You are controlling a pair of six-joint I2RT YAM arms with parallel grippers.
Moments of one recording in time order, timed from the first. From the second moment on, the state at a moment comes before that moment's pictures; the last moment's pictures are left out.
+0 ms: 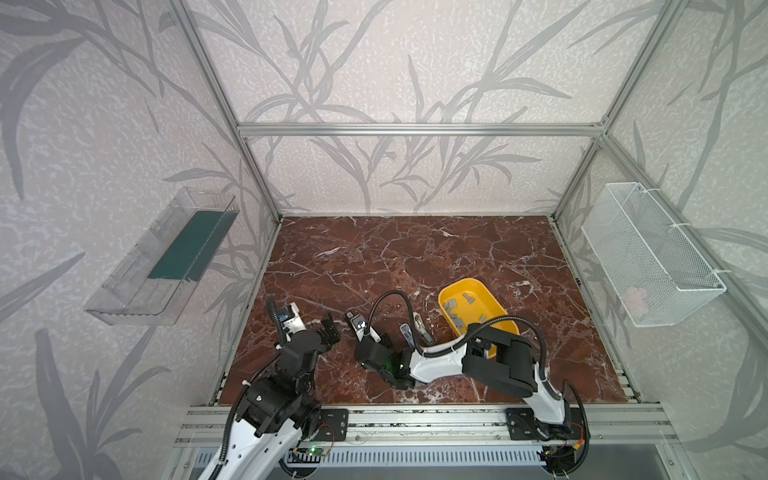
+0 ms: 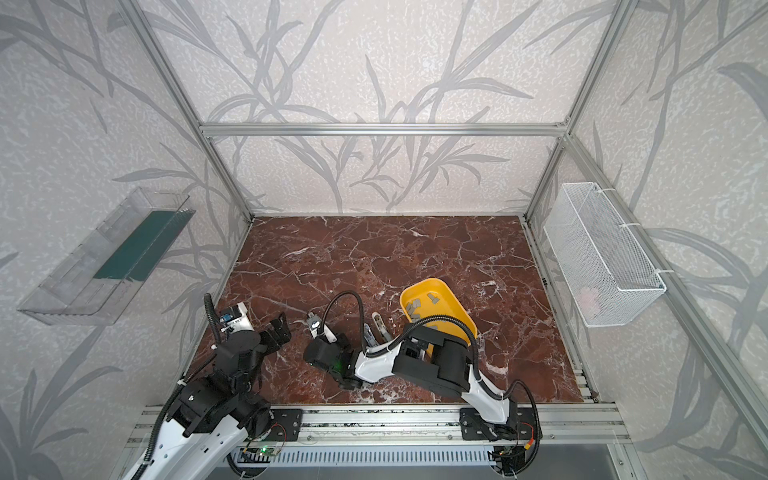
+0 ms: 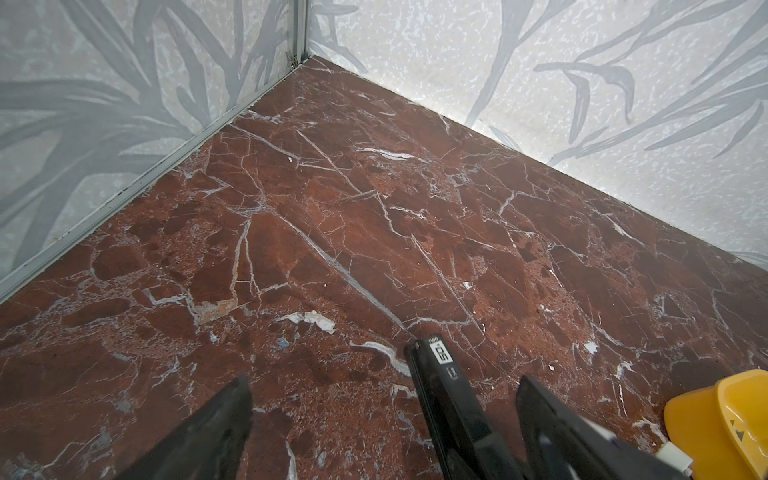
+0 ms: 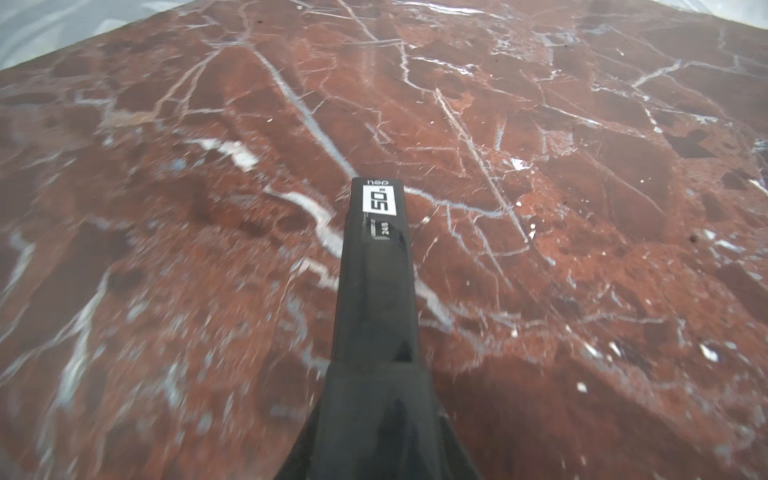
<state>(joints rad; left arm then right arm) -0.50 0.26 0.42 -0.70 -0.58 -0.66 1.29 2.19 1.26 0.28 0.57 0.39</state>
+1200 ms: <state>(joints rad) -0.51 0.60 0.41 -0.38 -0.22 -0.63 1.35 1.09 0.33 0.33 0.55 0.30</state>
